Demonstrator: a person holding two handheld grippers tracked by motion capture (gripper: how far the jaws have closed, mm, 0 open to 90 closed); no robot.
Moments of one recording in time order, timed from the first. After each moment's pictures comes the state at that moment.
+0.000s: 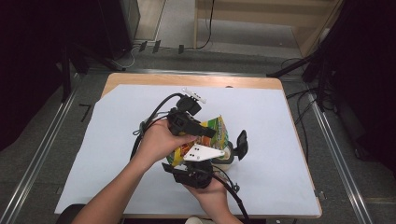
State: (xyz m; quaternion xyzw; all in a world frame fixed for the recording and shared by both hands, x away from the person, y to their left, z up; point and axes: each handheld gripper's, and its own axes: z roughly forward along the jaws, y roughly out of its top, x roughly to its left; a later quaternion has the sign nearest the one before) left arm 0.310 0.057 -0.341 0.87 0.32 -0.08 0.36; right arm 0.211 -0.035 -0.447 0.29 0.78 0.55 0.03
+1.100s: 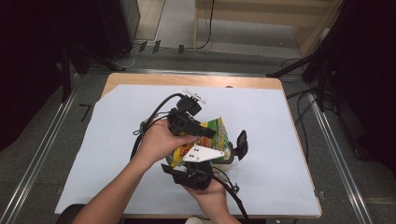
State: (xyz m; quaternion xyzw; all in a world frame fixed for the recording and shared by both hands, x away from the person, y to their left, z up) left arm 0.311 0.057 -0.342 0.87 0.32 -0.08 0.36; right arm 0.208 -0.033 -0.445 0.29 0.78 0.55 0.02
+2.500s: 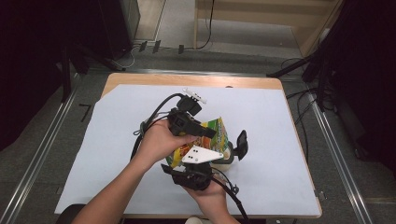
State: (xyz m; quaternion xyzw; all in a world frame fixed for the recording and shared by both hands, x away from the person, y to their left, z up) left arm 0.310 0.057 -0.341 0.87 0.32 -0.08 0.36; right arm 0.206 -0.032 -0.444 0.29 0.78 0.55 0.04
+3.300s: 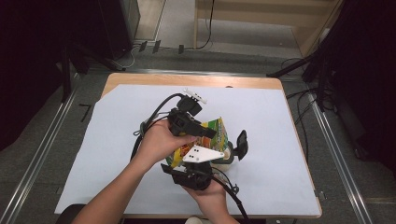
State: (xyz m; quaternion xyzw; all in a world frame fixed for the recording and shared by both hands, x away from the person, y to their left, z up) left arm 0.308 0.056 -0.339 0.87 0.32 -0.07 0.36; right arm 0.206 -0.033 -0.444 0.30 0.78 0.56 0.03
